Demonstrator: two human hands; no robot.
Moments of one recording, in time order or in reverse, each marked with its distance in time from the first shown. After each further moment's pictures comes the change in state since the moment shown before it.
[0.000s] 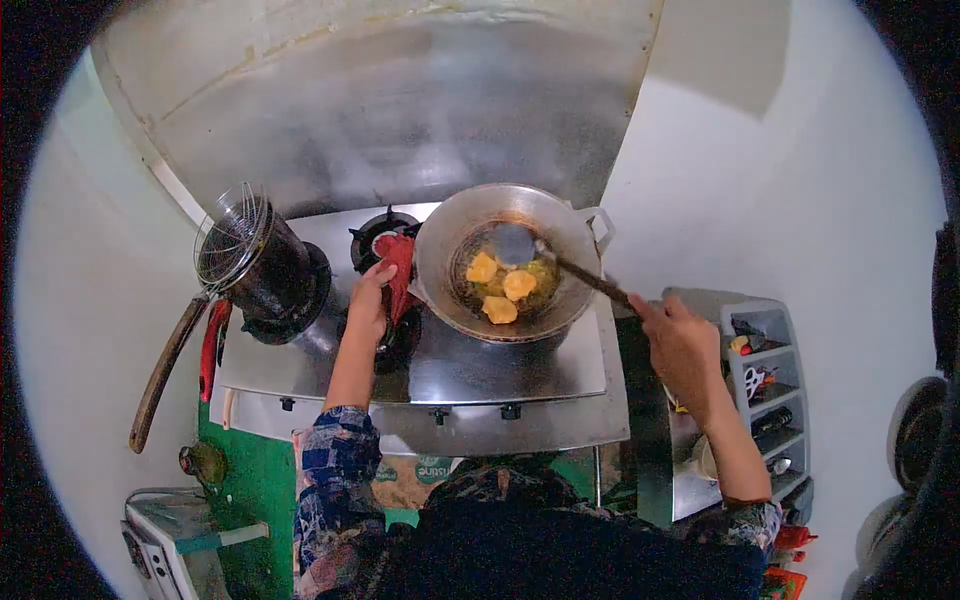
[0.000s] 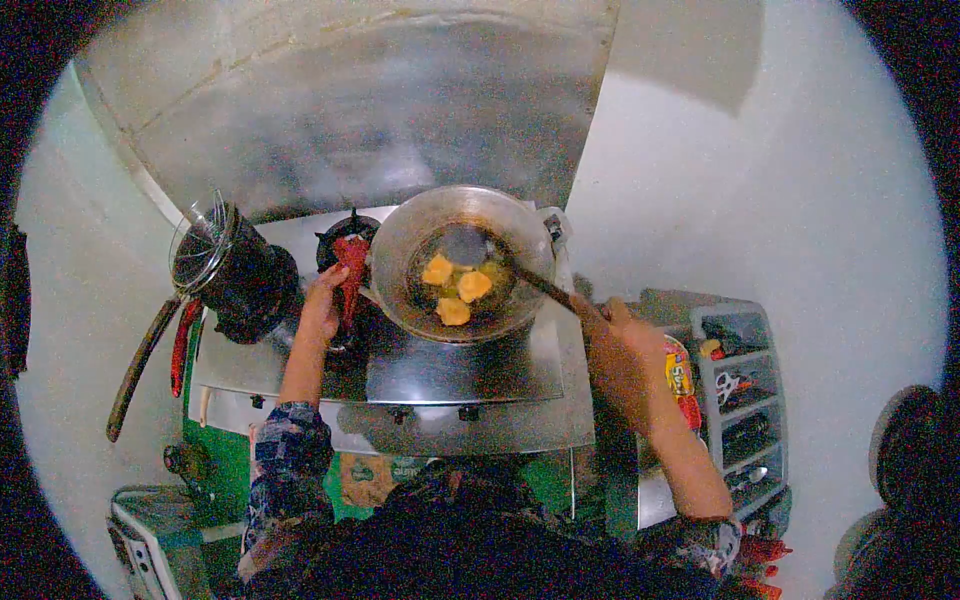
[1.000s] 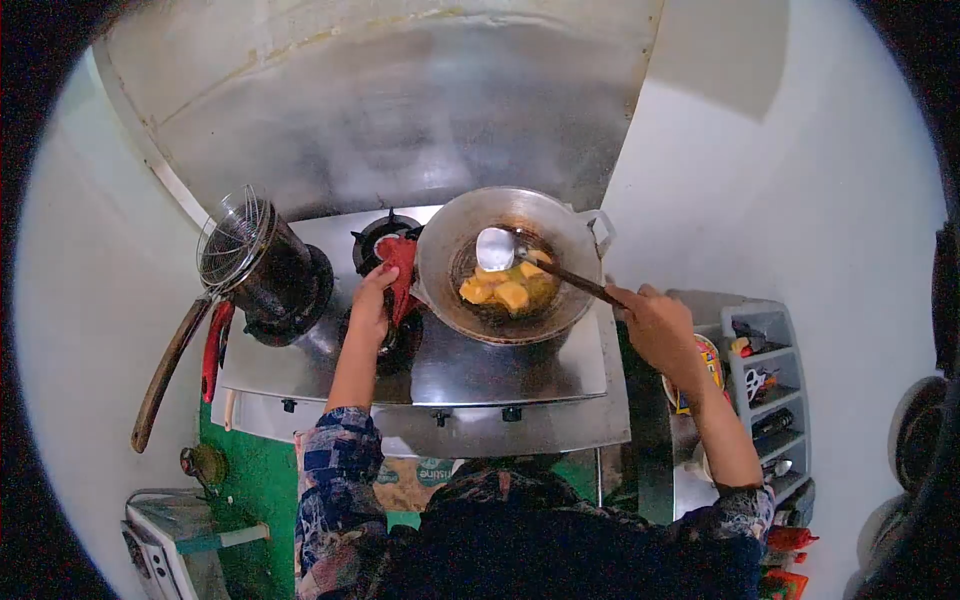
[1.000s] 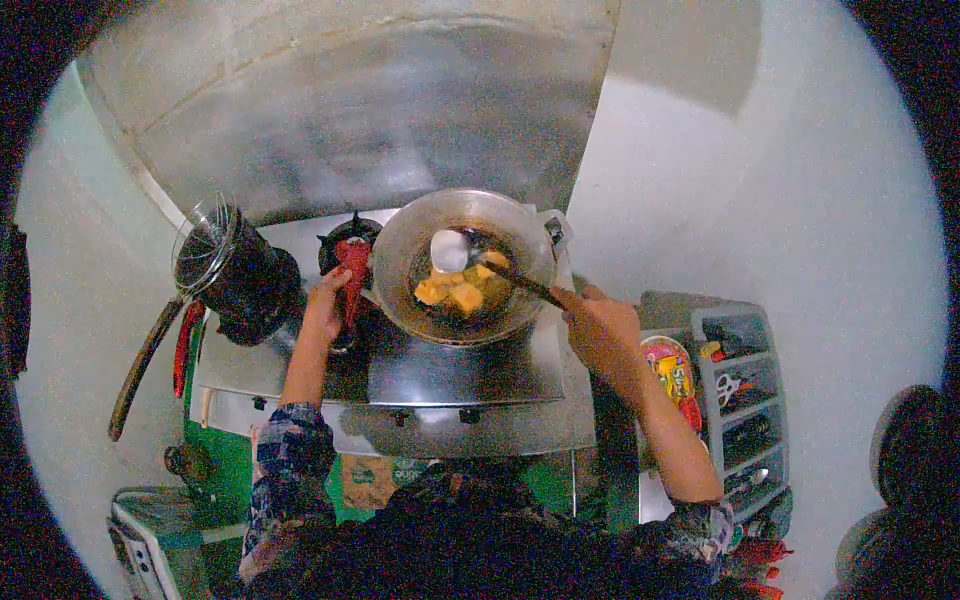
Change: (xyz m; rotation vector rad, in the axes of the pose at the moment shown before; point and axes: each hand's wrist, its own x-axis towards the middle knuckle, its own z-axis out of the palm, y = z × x) left_hand -0.003 0.000 0.001 -0.033 -0.003 0.000; right_hand 0.033 0.003 0.030 0.124 0.051 -0.037
